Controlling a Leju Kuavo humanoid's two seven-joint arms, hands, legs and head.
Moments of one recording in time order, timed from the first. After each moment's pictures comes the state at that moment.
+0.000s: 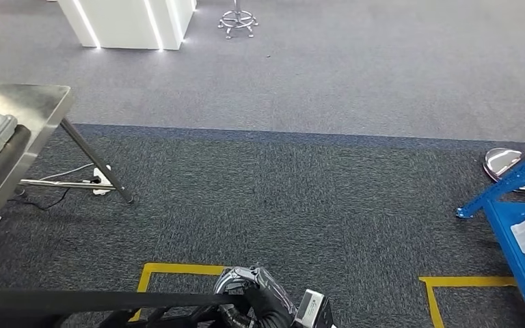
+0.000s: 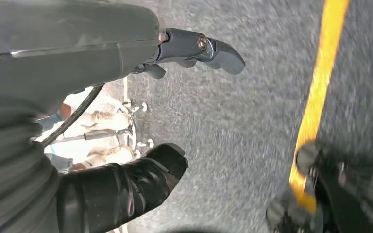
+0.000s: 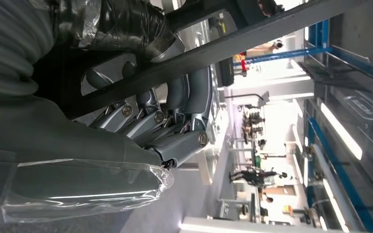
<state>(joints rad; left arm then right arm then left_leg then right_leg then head) -0.05 0.02 -0.90 -0.14 1.04 0.19 -0.01 0.04 0.04 0.67 -1.65 -0.08 0.32 -0.60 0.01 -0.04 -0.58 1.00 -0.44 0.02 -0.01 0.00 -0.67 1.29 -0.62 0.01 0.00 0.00</state>
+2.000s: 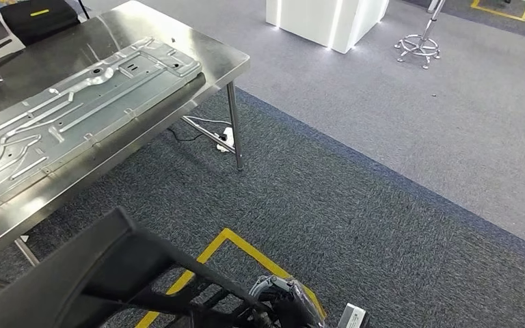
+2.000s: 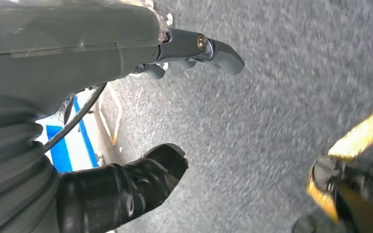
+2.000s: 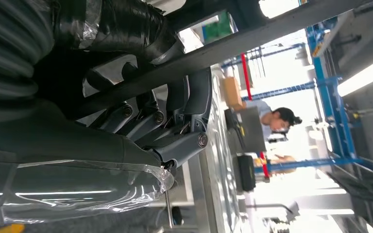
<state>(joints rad) -0.07 0.03 -1.02 -0.14 1.02 0.21 0.06 0.18 -0.08 0.65 -1.80 -0.19 0.22 -0.58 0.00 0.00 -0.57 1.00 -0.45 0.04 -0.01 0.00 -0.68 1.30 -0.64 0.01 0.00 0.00</state>
